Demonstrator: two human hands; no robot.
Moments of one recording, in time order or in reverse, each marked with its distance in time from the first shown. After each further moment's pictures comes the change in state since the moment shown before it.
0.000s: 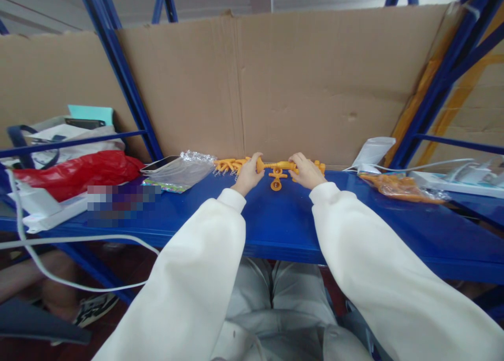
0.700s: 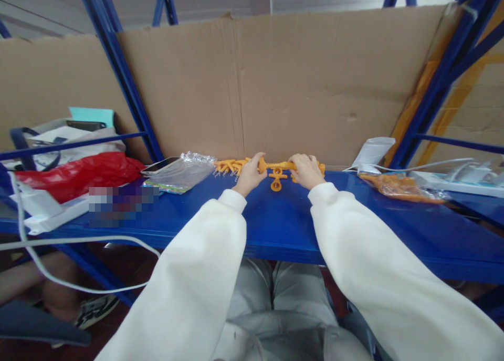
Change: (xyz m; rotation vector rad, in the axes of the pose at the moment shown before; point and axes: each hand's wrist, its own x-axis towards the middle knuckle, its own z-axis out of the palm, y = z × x) left_hand 0.000 0.005 0.000 -0.032 -0.030 0.025; right_hand 0.002 -0.006 -0.001 -0.117 0.038 0.010
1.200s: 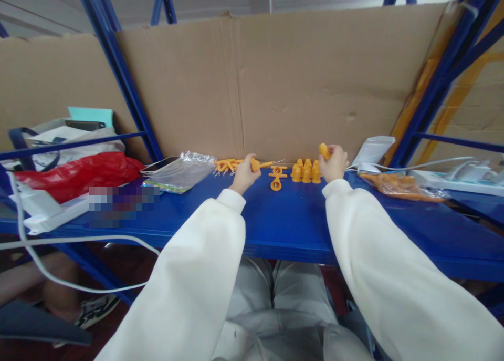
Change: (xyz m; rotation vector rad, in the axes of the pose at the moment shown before) left_hand 0.000 -0.019 -0.004 -0.042 0.063 -0.177; right_hand -0.013 0.061 0.005 0.152 0.391 0.622
